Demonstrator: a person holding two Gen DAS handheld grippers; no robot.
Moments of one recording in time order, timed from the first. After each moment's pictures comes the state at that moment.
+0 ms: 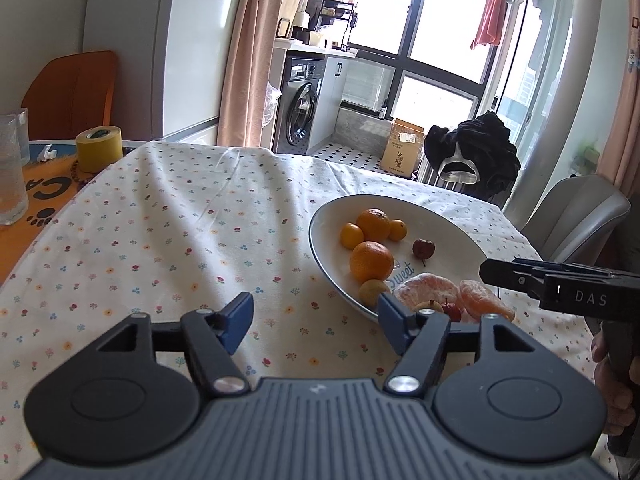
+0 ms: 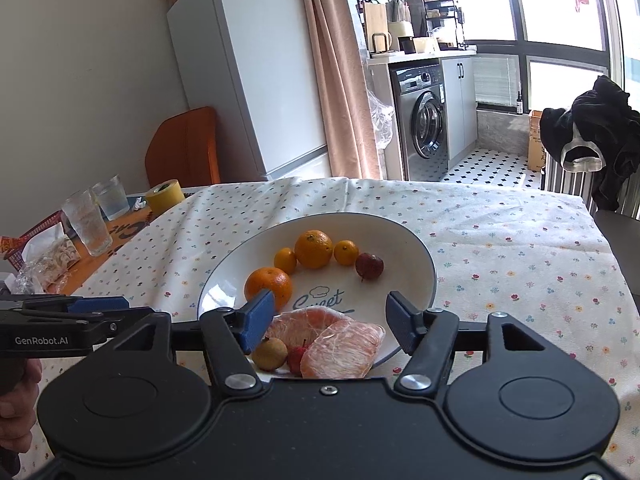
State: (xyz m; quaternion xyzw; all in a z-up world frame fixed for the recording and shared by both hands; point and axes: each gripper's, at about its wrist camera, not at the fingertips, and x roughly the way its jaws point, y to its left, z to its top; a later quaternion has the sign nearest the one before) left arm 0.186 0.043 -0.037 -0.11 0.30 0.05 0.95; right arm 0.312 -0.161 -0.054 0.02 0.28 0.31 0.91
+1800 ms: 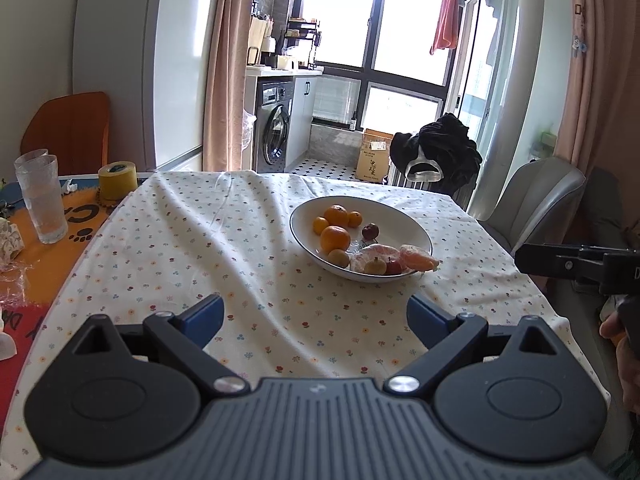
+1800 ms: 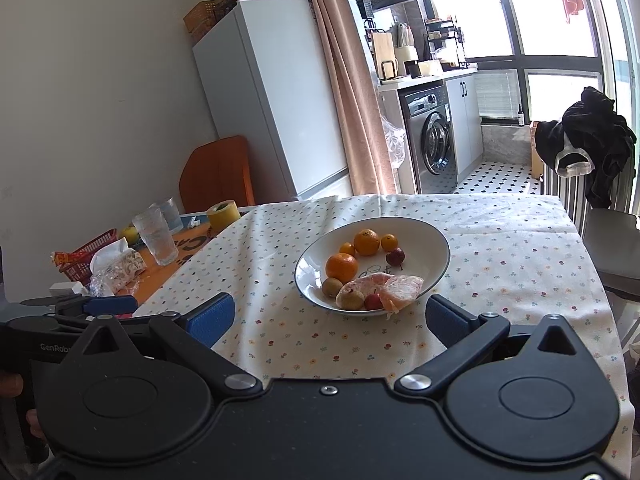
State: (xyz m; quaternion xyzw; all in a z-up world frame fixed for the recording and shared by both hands) left arm 0.071 0.026 0.008 -0.06 0.27 0.01 0.96; right arm 0.187 -0.202 -0.002 0.06 0.25 0.33 0.91
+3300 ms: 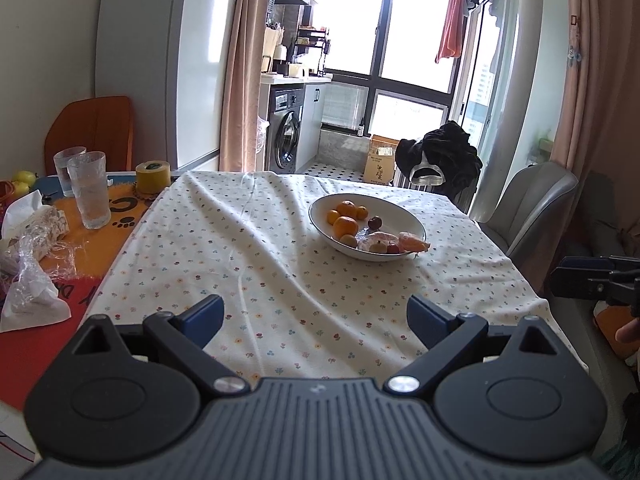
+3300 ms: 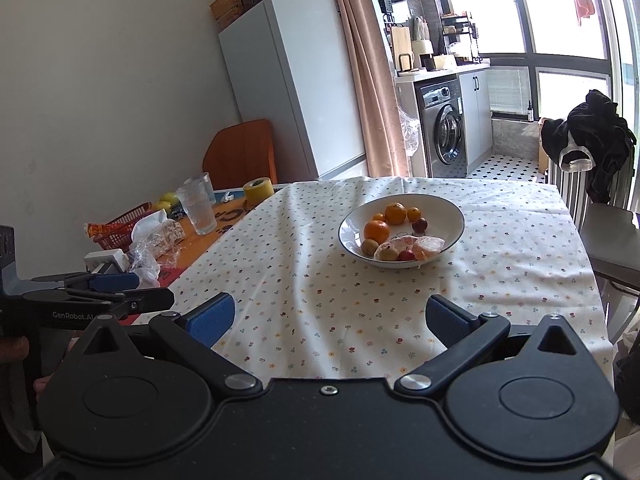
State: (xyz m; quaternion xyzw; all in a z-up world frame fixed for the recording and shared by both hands) left arm -0.012 0.034 0.031 -0.07 0.27 0.03 0.96; right arm 0.097 -0.213 0.021 0.04 0.27 0.34 0.90
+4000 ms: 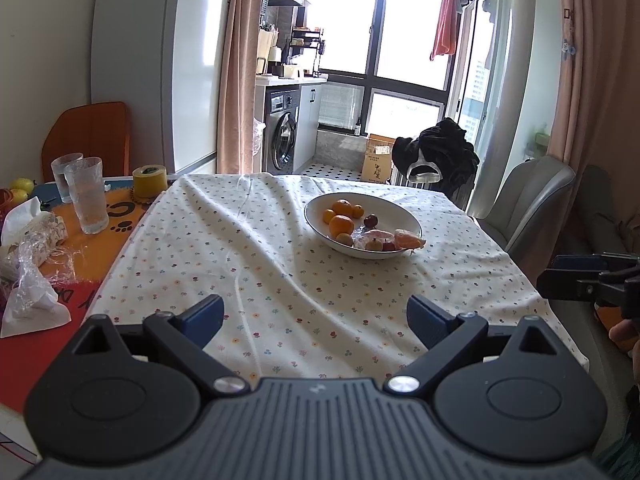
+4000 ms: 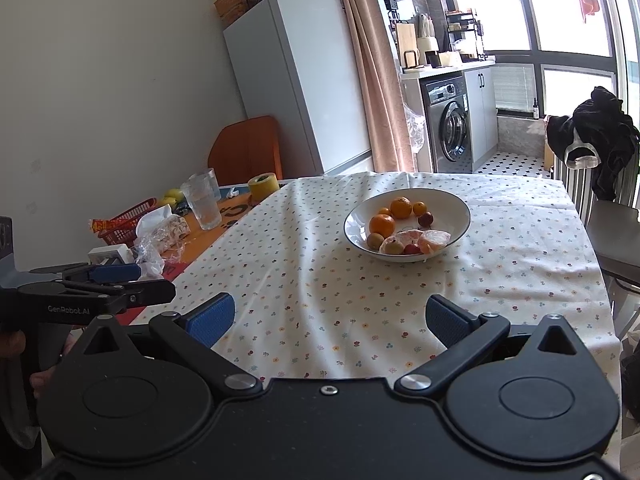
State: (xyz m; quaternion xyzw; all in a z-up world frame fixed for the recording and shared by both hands) left arm -0.015 0.025 0.033 -0.05 0.27 0.02 0.96; right arm 0.096 -0.212 0.015 0.03 0.27 0.35 0.90
